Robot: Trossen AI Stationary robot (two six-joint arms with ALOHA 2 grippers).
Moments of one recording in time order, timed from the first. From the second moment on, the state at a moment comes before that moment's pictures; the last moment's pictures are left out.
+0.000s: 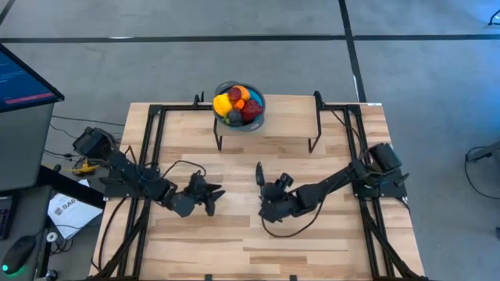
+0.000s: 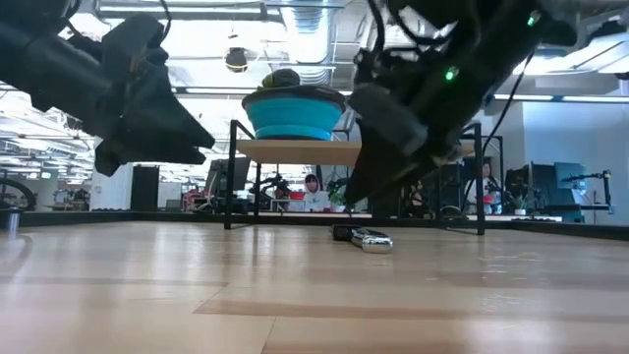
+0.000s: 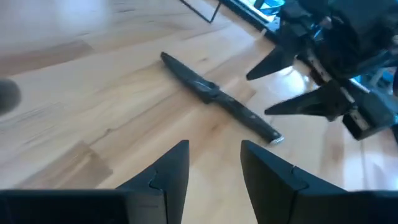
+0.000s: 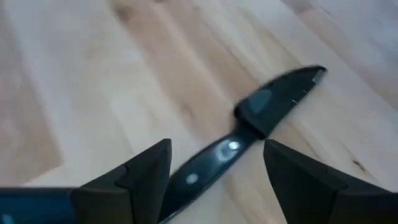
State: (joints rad) left arm -0.54 1.43 0.39 0.45 -0.85 -0.95; right arm 0.38 1.89 1.08 -0.27 0.65 0.74
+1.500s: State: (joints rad) left arm -0.54 1.45 0.40 0.49 -0.89 -0.95; right arm 0.54 1.51 0.92 -0.45 0.68 1.03
